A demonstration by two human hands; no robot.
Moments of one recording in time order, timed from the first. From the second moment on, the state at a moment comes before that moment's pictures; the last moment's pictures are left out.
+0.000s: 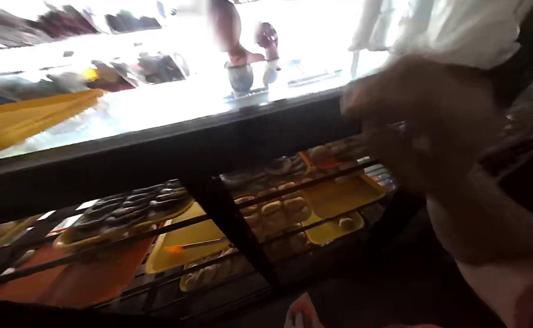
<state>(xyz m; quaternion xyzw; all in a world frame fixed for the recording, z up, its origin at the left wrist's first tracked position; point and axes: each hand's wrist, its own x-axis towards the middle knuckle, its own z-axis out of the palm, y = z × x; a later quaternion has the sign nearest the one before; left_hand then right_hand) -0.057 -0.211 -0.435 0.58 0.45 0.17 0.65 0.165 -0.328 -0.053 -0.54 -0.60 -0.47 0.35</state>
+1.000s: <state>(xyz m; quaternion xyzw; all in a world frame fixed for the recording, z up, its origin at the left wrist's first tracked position) 0.228 -0.669 -0.403 0.52 -0.03 -0.27 0.81 0.168 -0.838 -0.426 -0.69 0.03 0.04 0.72</state>
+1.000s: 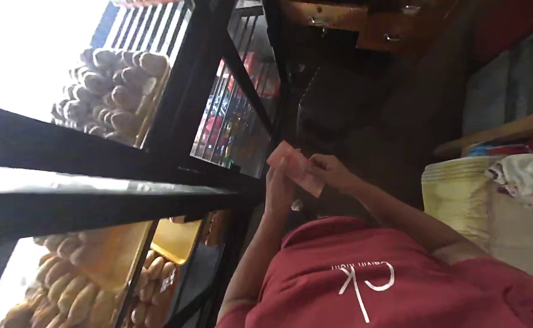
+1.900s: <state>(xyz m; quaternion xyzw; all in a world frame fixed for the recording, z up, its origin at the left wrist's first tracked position) 0.532 -0.931 -0.488 0.52 0.03 -0.49 0.70 0.415 -1.046 -0.505 -0.64 0.17 -0.06 0.75</state>
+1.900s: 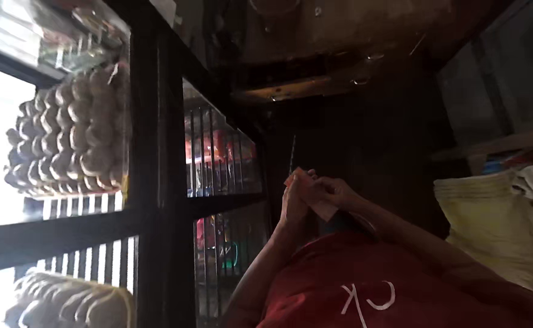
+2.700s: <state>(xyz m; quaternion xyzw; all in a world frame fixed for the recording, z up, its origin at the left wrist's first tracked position) 0.775 -1.194 -0.600 0.66 0.22 -0.38 0.61 0.441 -1.227 -0.560 -0.63 0.47 -0.03 0.62</state>
